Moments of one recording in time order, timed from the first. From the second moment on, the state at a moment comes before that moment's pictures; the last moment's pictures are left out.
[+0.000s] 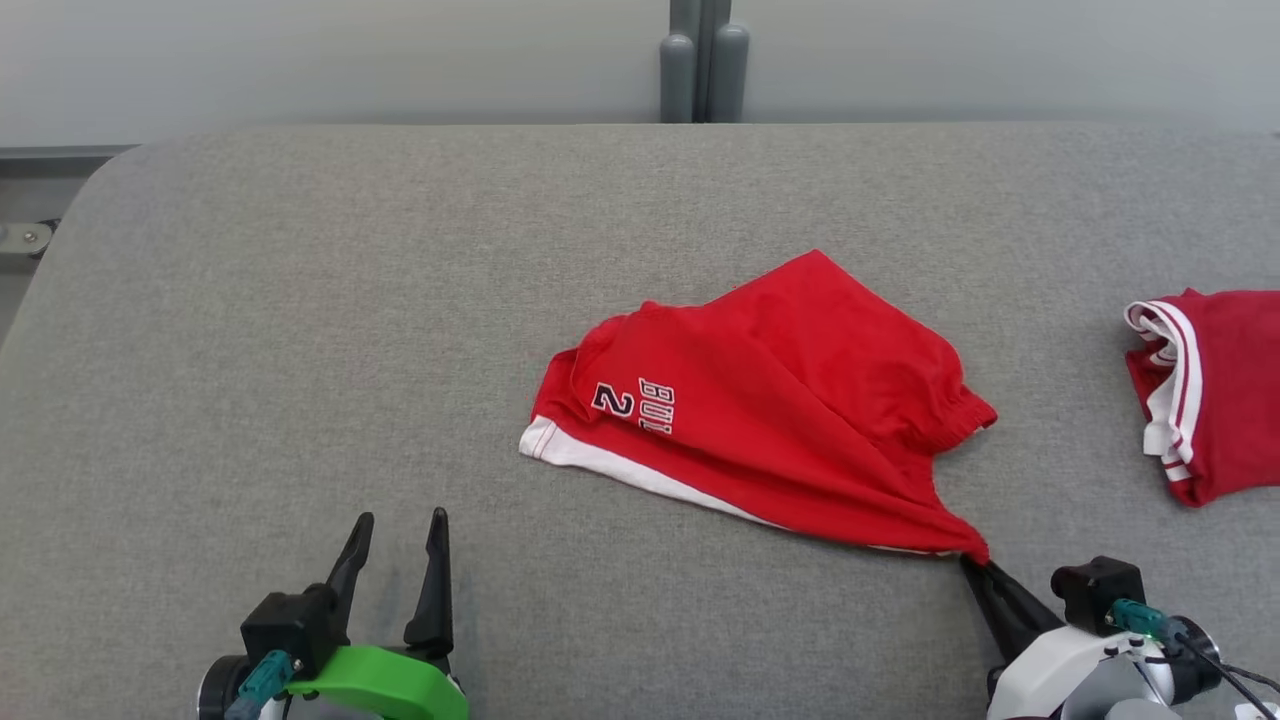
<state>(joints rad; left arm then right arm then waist) -0.04 0.05 -0.13 0.34 -0.28 -0.10 -0.26 -0.14 -0.33 0.42 0.55 0.46 0.13 -0.26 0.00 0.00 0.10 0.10</state>
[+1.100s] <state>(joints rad) -0.36 0.06 -0.14 0.74 -0.24 -0.12 -0.26 -0.14 -0.21 0.18 0.41 0.28 0.13 -0.26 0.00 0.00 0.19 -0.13</state>
